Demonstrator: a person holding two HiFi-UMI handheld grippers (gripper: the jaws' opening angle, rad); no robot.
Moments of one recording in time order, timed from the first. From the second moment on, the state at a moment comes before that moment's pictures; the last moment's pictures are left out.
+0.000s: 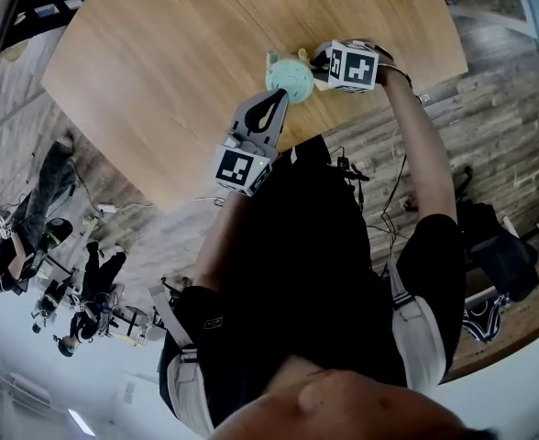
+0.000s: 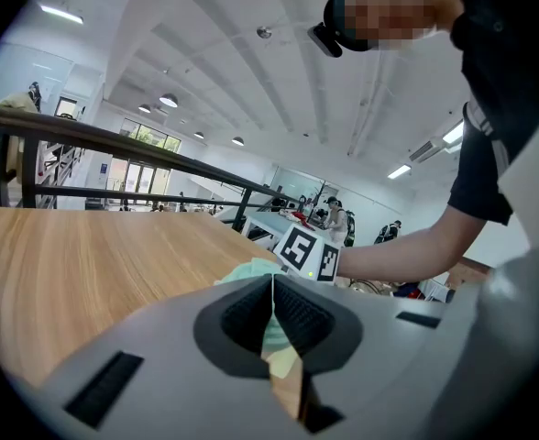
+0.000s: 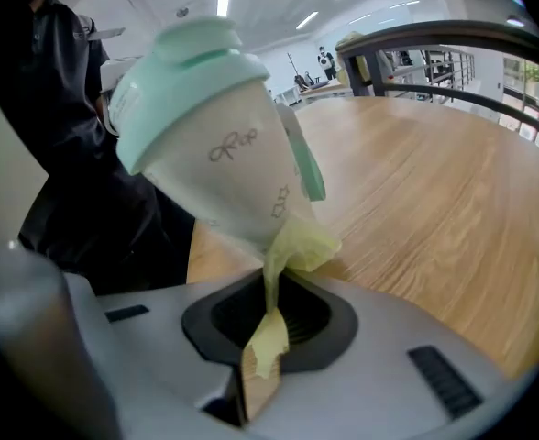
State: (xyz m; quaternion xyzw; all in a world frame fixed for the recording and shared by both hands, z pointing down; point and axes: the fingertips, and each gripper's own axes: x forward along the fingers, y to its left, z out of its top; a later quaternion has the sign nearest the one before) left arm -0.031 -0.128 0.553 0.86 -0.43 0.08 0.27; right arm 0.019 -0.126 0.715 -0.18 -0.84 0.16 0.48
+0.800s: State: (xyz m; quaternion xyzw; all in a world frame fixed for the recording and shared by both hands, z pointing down) left arm -0.028 -0.125 0.551 0.86 -0.42 0.06 0.28; right arm 0.019 -0.148 0.657 -0.30 -0.81 0.12 0.50
